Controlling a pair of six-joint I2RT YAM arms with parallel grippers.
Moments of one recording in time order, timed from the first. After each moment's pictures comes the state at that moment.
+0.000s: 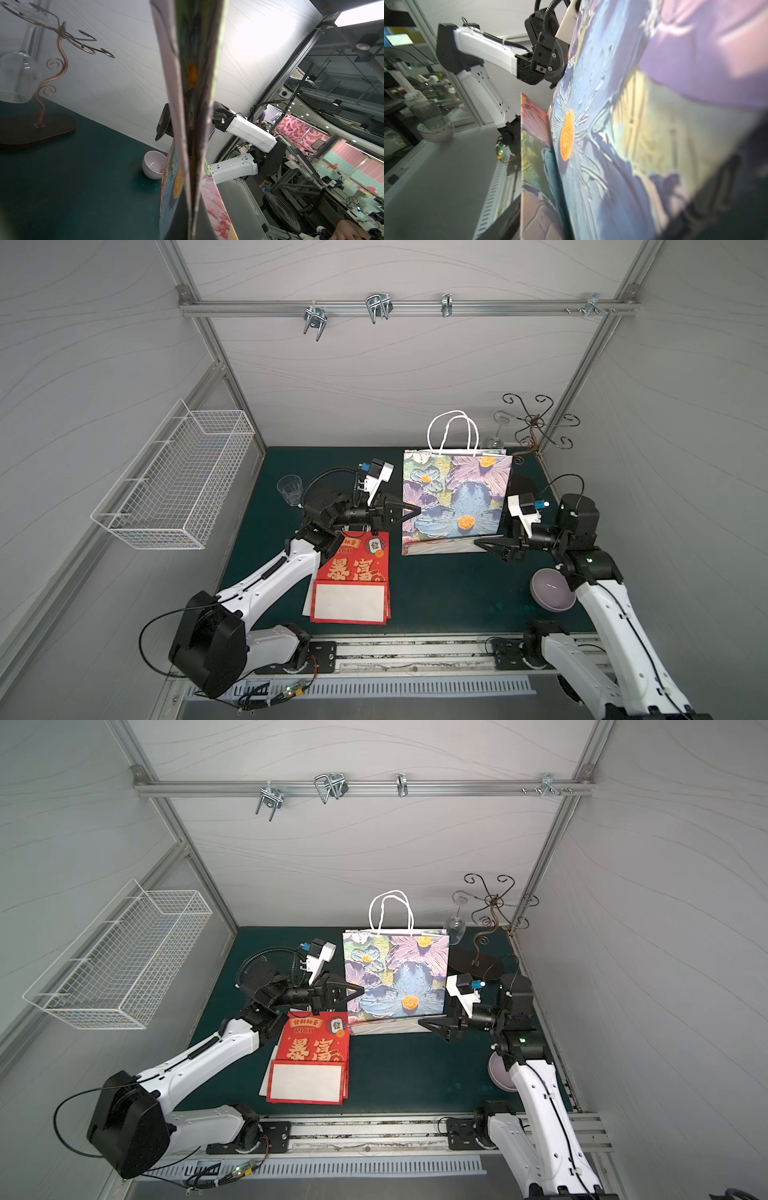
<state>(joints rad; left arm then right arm) -0.51 1.24 0.84 0.67 1.09 -0.77 0.09 0.81 0.80 -0.36 -1.33 -0.29</state>
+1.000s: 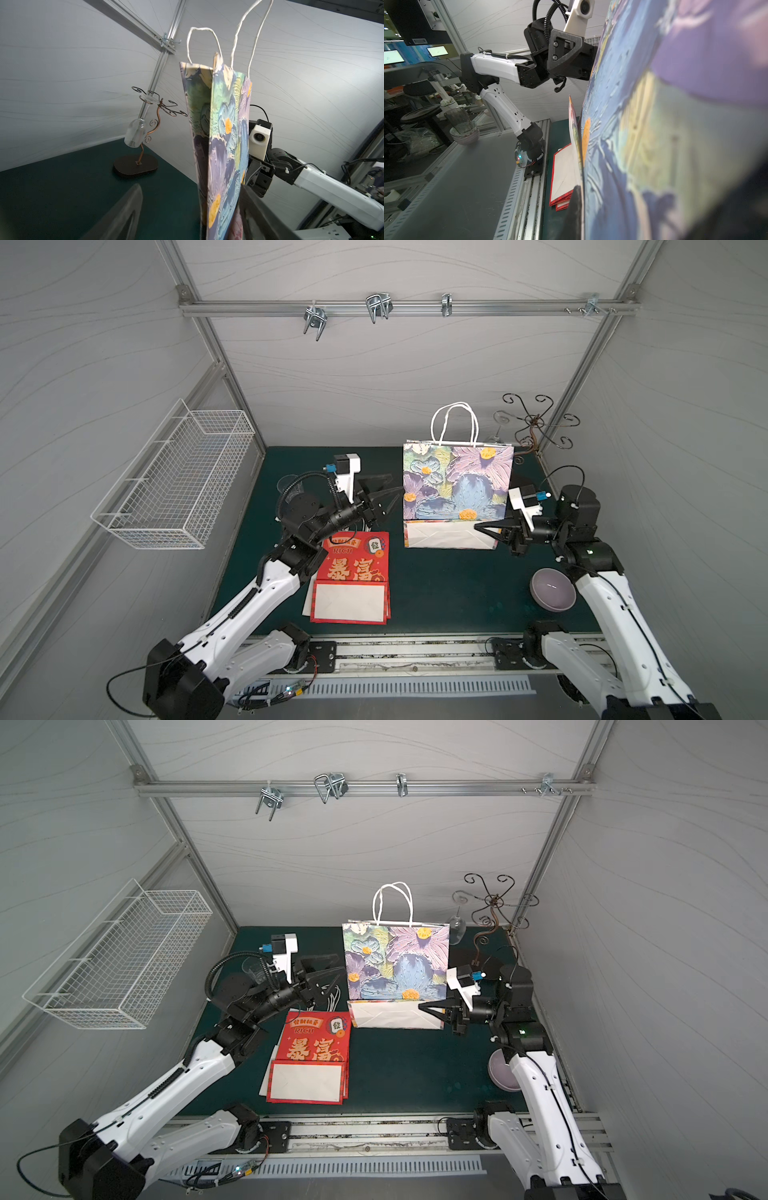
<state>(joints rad) -0.51 0.98 0.78 0.44 0.51 -0.52 0.11 0.86 0.88 -0.36 -1.37 -0.26</state>
